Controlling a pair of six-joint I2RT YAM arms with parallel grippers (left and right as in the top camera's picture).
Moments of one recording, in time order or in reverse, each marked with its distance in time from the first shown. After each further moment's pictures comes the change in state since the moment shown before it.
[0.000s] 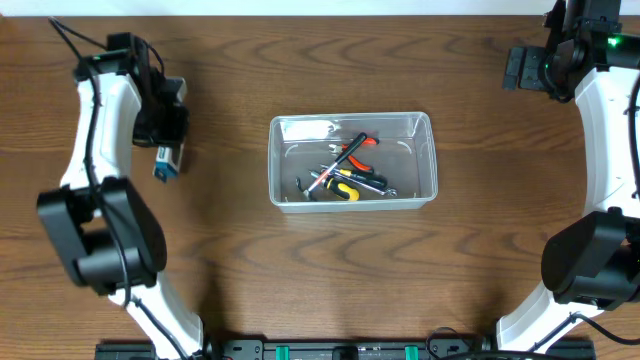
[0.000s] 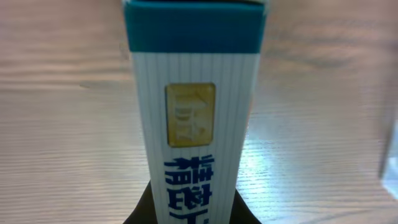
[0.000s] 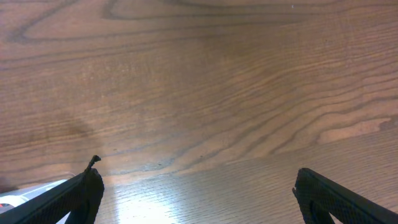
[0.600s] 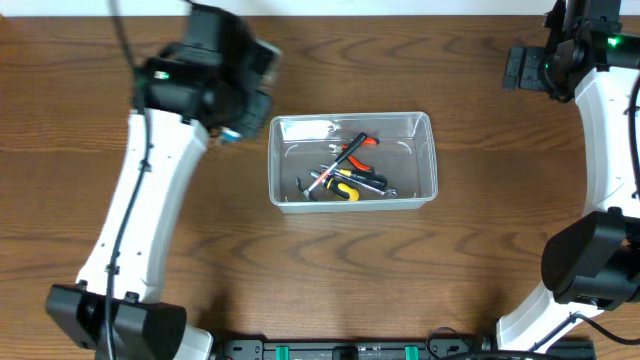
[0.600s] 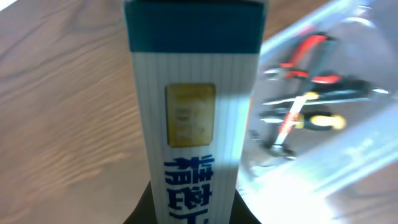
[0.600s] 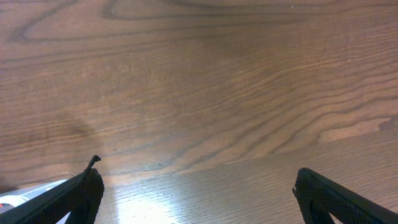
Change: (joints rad) left arm -0.441 -0.309 0.040 0.019 0.007 -0.003; right arm 0.000 0.000 0.000 0.000 0.000 0.000
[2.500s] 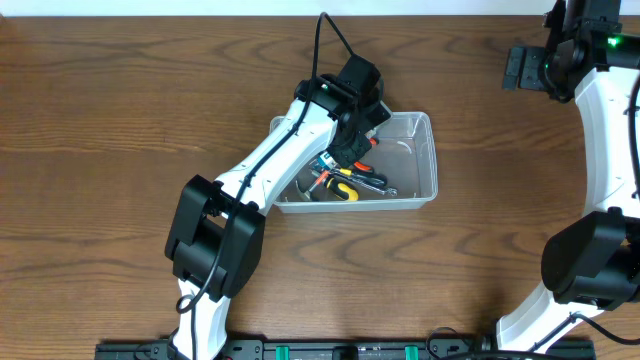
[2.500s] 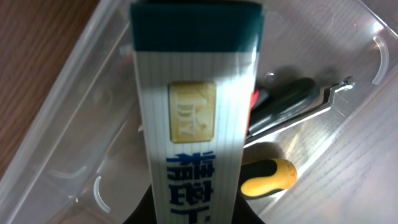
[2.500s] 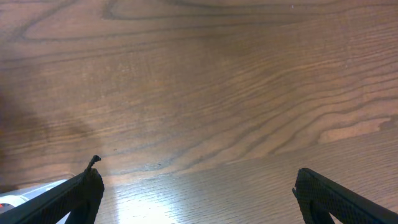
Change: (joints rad) left arm -0.323 0.414 -0.003 0.196 0.010 0.061; right arm 0.000 0.000 0.000 0.000 0.000 0.000
